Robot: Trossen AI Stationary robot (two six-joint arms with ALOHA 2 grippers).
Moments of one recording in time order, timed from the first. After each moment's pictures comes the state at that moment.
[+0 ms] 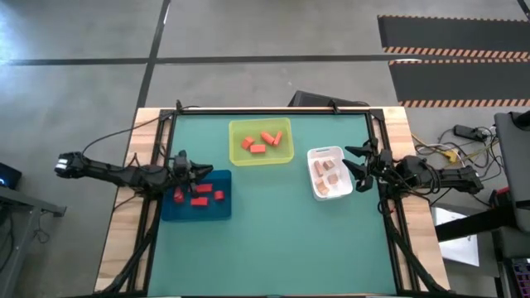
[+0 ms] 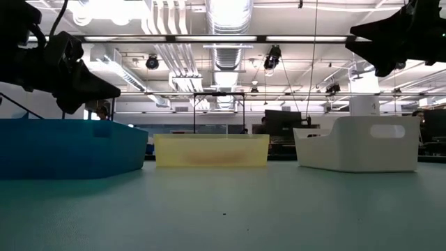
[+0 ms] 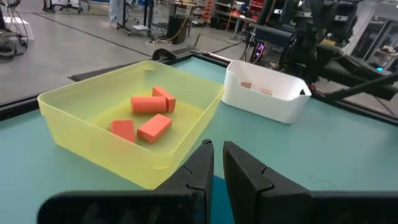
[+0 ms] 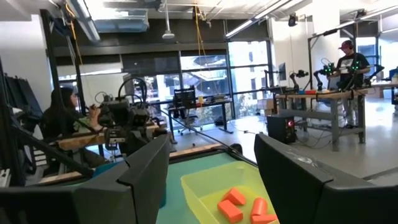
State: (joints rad) left arm -0.17 0.31 0.00 0.09 -0.56 -0.33; right arm 0.03 0.02 0.01 0.29 0.32 0.00
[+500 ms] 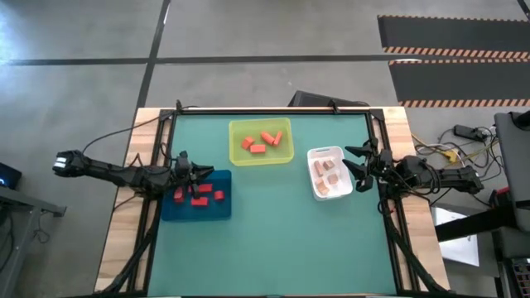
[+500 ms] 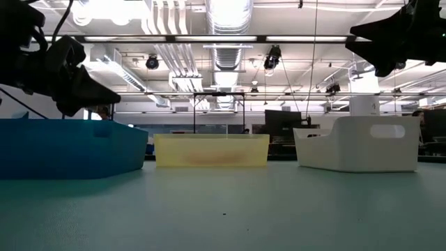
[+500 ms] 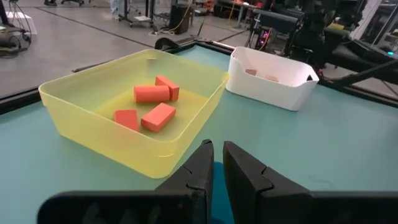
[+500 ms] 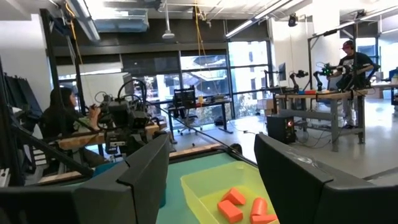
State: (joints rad) left arm -0.17 0.37 0.00 0.09 -0.56 -0.33; right arm 0.03 0.02 0.01 0.29 0.32 0.00
